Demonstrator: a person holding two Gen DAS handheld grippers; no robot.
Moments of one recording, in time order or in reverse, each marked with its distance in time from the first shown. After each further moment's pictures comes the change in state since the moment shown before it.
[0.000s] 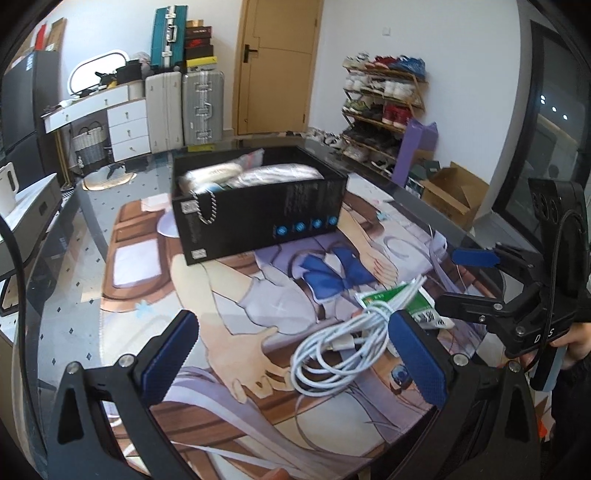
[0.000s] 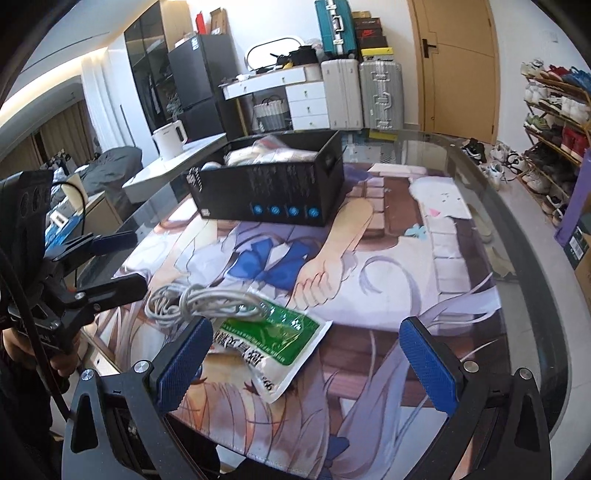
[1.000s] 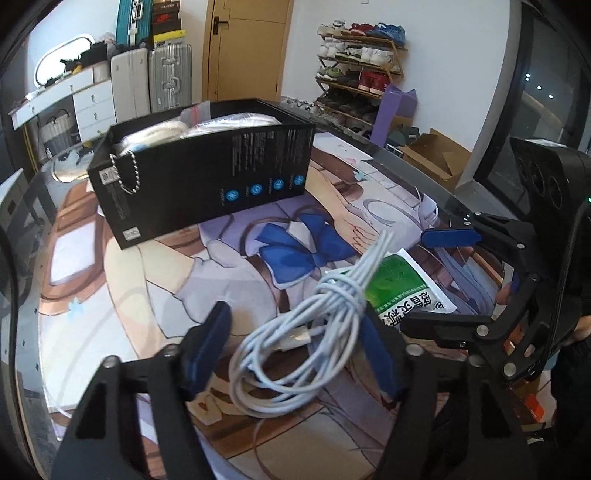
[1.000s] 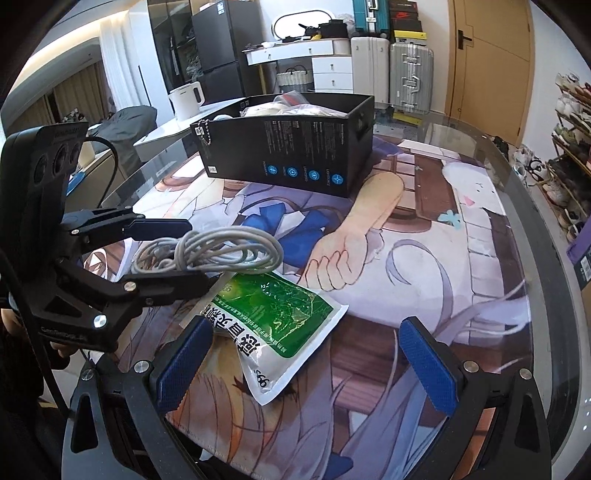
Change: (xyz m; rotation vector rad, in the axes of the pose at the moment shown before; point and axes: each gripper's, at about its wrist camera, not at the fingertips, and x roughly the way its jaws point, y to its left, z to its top) left arm 0.045 -0.016 -0.001 0.045 0.112 -0.089; right arm 0.037 0.005 0.001 -0.109 0.112 0.029
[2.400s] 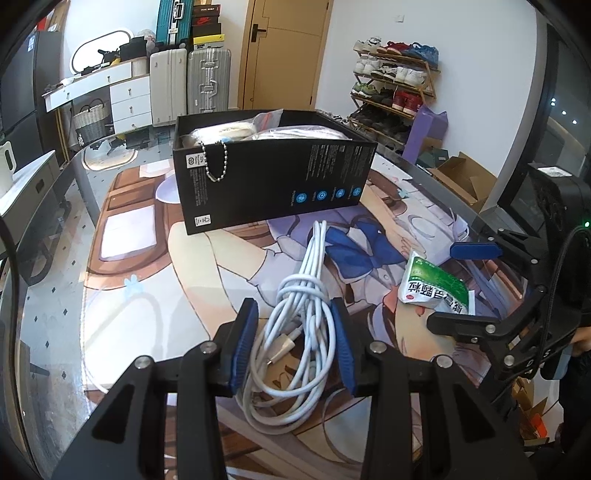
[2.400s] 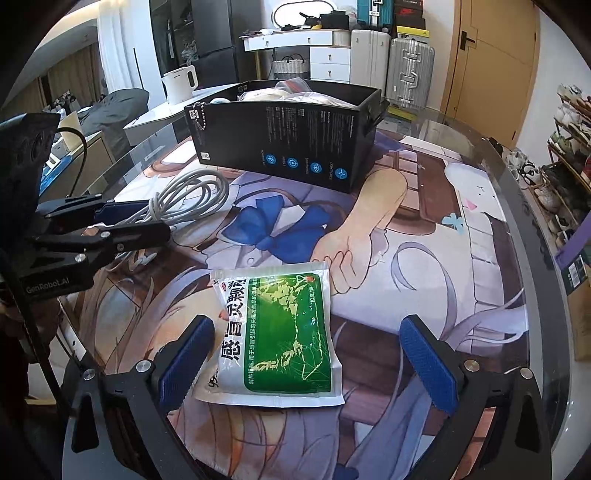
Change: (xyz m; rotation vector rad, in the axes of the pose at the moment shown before) left arm -0.023 0.036 -0.014 -0.094 -0.047 0.090; right arm 0.010 0.011 0.003 -0.031 0.044 -0.073
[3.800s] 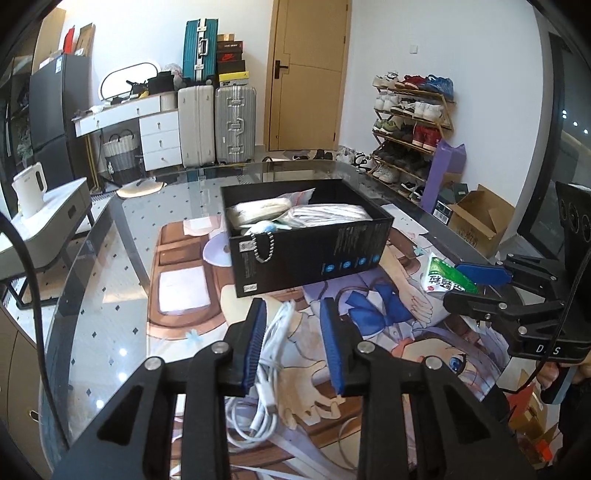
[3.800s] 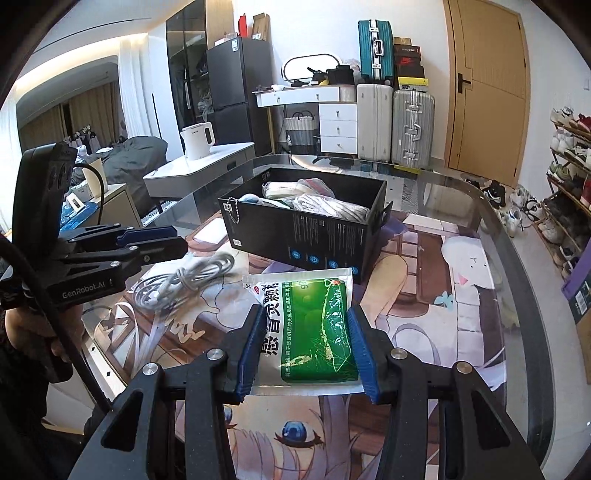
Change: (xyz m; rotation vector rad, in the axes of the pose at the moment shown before) left arm -0.039 0.009 0.026 -0.027 -0.145 0.098; right arm -0.056 0.009 0.029 0.005 -0.233 0.057
